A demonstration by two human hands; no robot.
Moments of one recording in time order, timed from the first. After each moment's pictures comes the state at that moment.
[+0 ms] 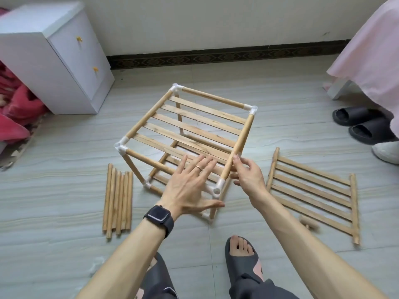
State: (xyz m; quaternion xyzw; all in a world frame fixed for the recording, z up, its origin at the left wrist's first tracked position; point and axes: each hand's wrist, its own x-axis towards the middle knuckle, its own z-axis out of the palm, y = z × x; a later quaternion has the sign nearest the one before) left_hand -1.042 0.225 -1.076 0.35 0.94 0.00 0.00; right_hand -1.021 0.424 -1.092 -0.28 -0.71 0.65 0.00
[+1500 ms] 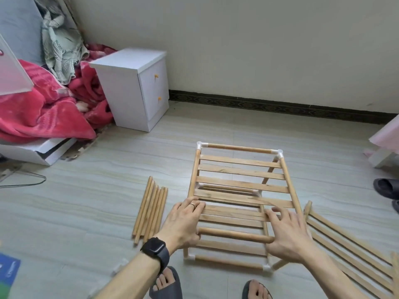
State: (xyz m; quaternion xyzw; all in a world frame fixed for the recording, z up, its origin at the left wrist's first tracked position) left_hand -0.998 0.119 -1.075 0.20 0.98 0.07 0.06; right_hand -0.979 0.424 -1.042 0.02 -0.98 0.00 -0.18
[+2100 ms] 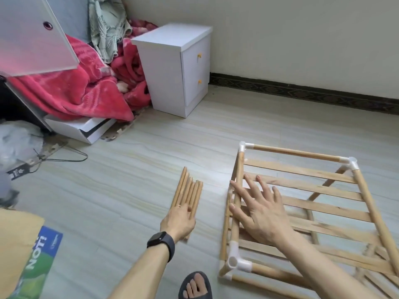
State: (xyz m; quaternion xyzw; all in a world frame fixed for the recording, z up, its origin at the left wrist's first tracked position) left_hand -1.035 0.008 -1.150 -0.17 0.94 0.22 0.17; right_hand -1.076 0.254 -1.076 0.20 -0.98 0.05 -0.06
